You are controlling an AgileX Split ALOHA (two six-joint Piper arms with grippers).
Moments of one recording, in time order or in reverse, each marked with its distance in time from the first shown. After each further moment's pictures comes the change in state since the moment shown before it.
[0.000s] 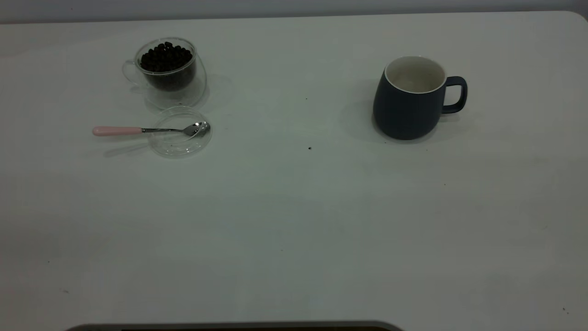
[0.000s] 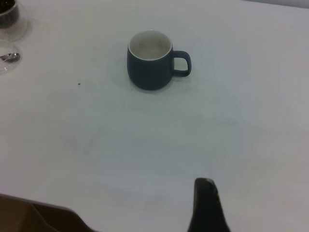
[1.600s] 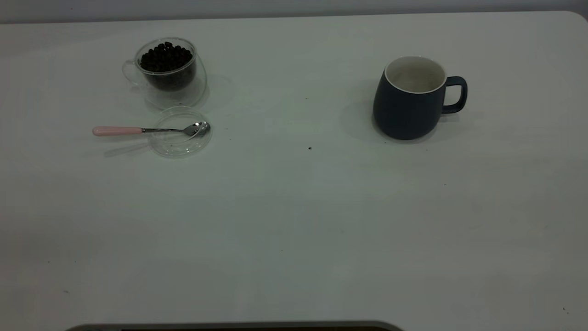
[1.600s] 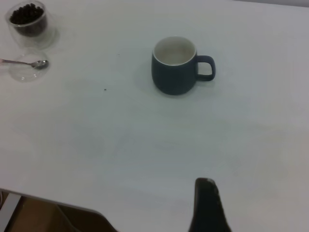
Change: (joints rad) left arm 0.000 0.000 0.000 0.000 0.000 0.000; right arm 0.000 0.000 0.000 0.074 -0.008 0.000
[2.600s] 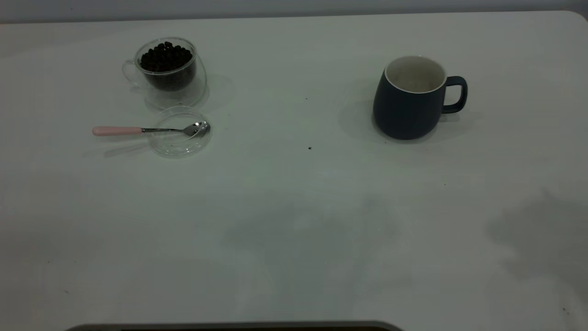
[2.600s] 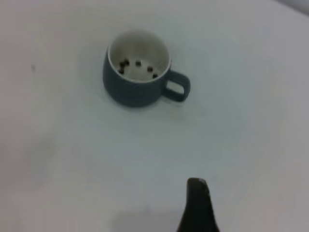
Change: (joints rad) left arm 0.000 0.000 0.000 0.000 0.000 0.001; right arm -0.002 1.169 -0.128 0.085 -0.791 -0.547
